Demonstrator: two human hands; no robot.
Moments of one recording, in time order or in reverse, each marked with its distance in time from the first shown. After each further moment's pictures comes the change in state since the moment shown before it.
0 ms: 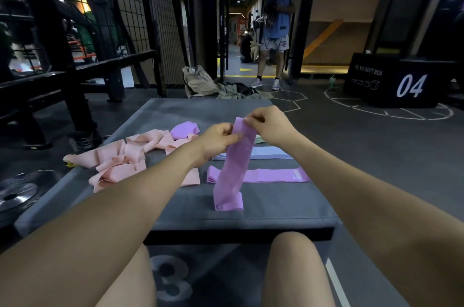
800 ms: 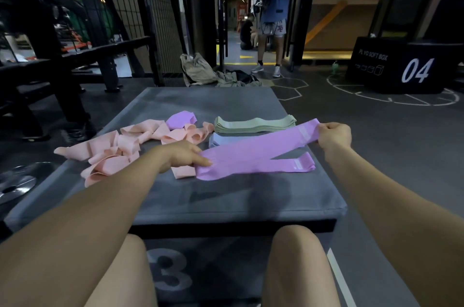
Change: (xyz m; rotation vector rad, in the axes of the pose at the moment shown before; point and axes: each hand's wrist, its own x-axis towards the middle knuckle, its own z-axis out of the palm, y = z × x) left_hand -0.004 -0.060 -0.043 0.418 -0.071 -0.440; right_hand -0.016 0.127 -0.032 0.322 0.548 0.682
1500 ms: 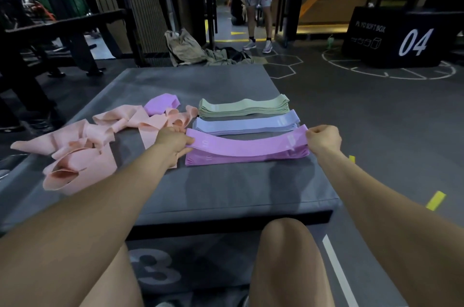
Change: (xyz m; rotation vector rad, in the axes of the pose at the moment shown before) left_hand 0.068 0.008 0.044 -0.852 0.397 -0.142; right_hand 0.024 0.057 0.013 -0.212 -0.034 0.071
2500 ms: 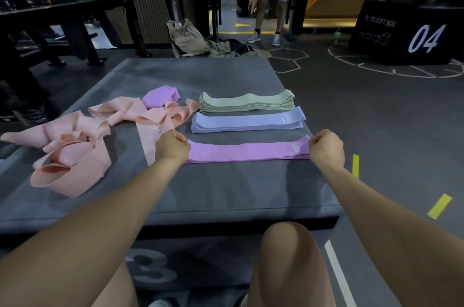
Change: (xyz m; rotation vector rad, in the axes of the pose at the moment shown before) left_hand 0.016 -0.036 0.003 0.604 0.253 0.252; right_hand 0.013 0.028 0.019 -0.374 0.040 -0.143
